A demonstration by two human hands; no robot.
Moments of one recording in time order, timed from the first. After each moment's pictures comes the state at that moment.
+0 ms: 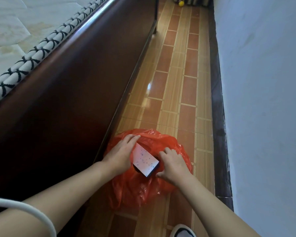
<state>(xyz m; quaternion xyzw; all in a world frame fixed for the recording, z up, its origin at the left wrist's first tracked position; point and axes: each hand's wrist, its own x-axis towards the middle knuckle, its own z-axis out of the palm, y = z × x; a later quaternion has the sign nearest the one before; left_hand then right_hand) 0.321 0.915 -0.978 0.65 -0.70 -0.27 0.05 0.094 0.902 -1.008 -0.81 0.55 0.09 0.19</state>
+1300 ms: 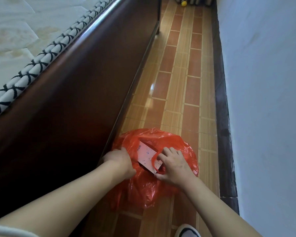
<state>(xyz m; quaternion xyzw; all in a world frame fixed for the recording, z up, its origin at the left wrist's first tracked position) 0.302 0.923 -0.936 0.76 -0.53 -0.20 -0.31 0.091 0.908 -1.015 -0.88 0.45 0.01 0.13</state>
